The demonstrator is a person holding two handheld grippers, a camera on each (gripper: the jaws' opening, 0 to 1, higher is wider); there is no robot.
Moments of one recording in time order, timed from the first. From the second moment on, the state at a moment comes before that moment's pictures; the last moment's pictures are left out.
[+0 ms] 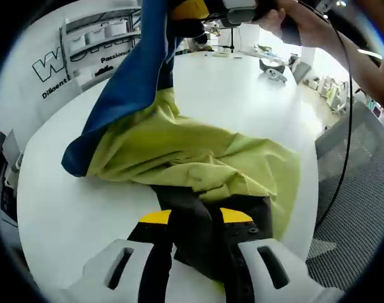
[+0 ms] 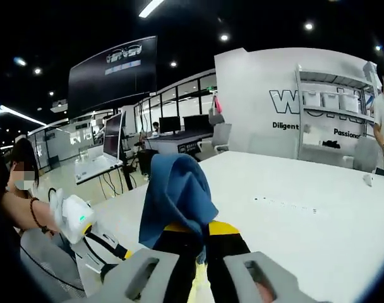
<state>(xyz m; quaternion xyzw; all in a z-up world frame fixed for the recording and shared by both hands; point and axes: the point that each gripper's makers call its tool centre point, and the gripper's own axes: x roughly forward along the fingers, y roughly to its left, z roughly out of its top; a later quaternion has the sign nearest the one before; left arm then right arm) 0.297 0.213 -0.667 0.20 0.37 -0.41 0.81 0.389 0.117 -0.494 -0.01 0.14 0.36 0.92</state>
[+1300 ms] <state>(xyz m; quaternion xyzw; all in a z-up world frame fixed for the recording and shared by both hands) 0.348 0.297 -0.607 0.07 0.30 -0.25 0.92 0.390 0.038 -0.533 0.02 0.18 0.26 0.95</state>
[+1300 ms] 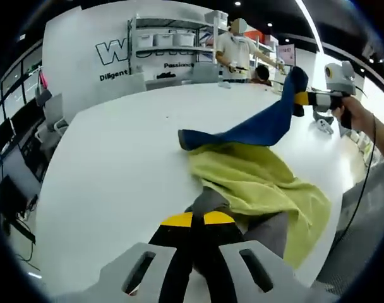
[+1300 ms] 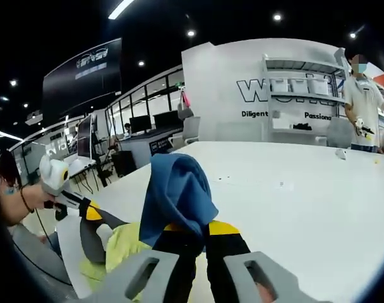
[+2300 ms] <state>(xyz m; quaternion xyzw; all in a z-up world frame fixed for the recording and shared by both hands) 0.381 0.379 -0.594 0.05 0.28 -0.13 0.95 0.379 -0.036 -0.564 0.02 0.21 0.17 0.96</state>
